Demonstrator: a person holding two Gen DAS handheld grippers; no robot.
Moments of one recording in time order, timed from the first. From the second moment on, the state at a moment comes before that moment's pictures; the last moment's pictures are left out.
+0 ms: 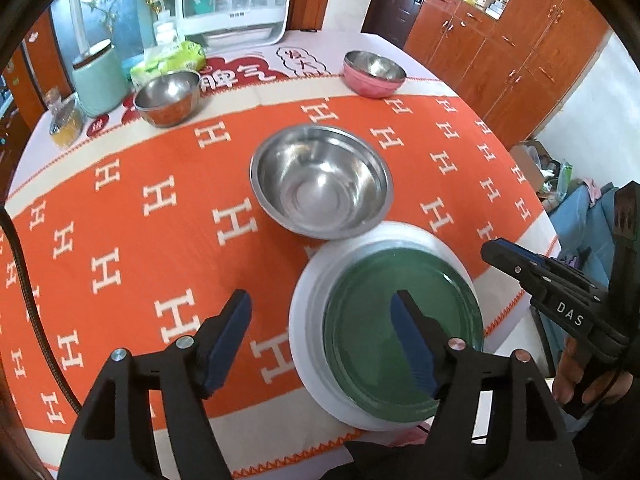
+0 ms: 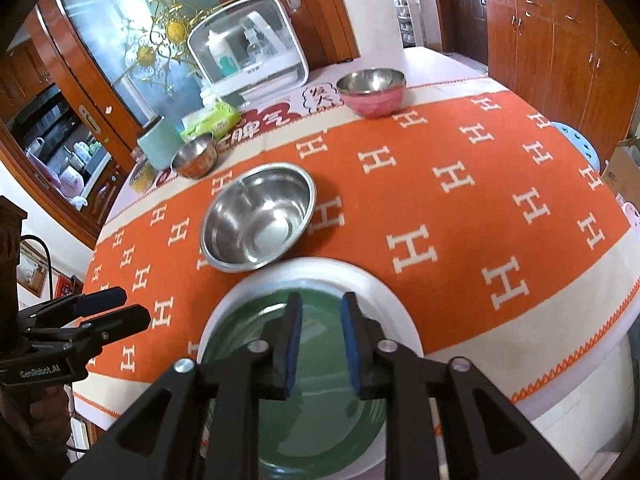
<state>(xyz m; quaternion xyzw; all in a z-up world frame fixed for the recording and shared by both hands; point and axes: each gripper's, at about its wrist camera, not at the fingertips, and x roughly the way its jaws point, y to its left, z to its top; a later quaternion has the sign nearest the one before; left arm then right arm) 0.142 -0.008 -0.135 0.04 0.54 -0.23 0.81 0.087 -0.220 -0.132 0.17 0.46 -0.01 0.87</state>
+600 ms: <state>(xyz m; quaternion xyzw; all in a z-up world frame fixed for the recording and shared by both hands) 0.188 -0.039 -0.134 0.00 0.54 -0.14 0.83 0.152 -0.245 -0.127 0.15 0.44 0.07 0.88</state>
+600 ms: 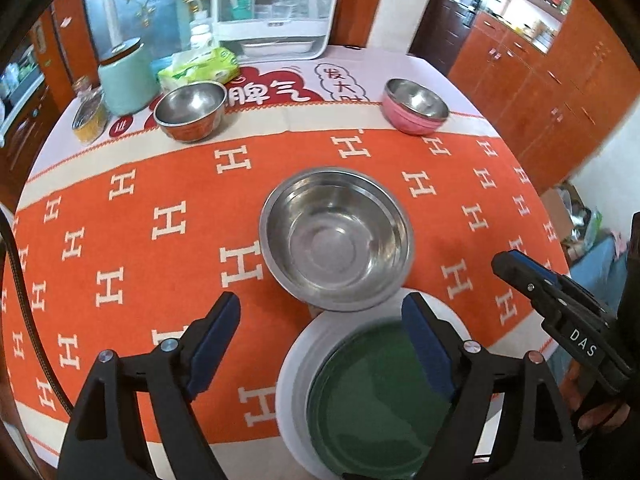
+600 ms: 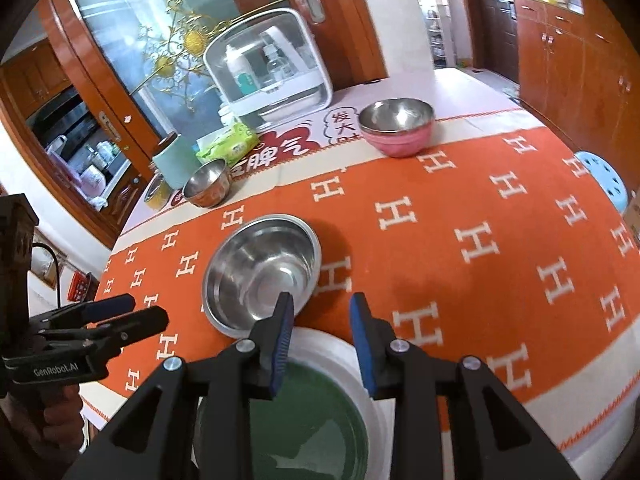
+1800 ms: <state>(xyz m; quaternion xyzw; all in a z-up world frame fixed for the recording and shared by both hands) 0.257 -0.046 -0.237 -0.10 0.64 -0.01 0.76 0.254 -0.238 -0.222 0.18 0.53 0.21 0.80</state>
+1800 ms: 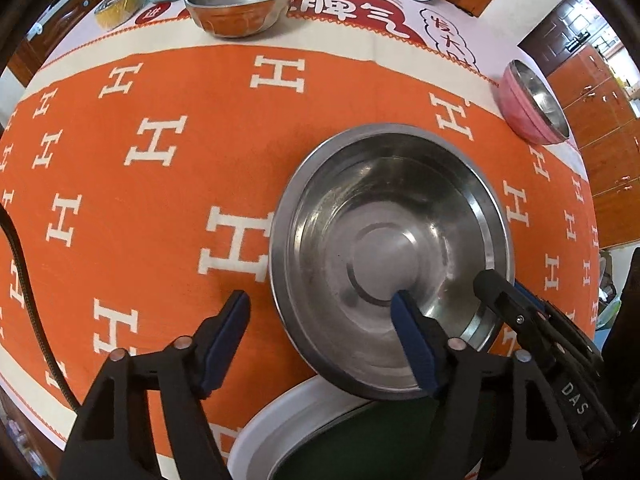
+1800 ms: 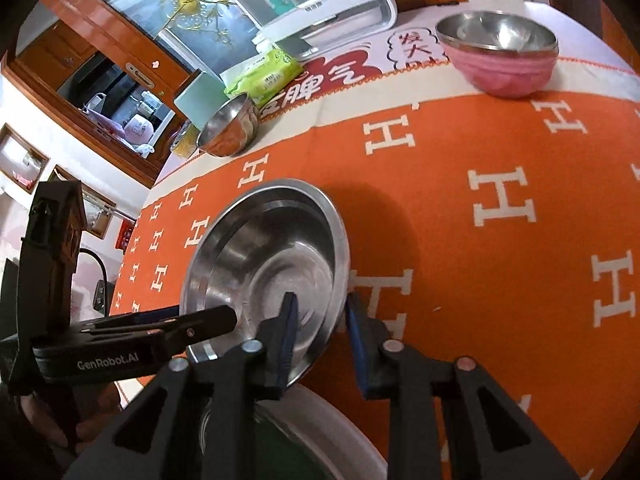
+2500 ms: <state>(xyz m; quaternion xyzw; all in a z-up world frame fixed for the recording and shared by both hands) 0.255 -0.036 -0.250 -0.14 0.66 0.00 0.74 0.253 -0.243 -0.223 0.20 0.52 0.21 0.80</state>
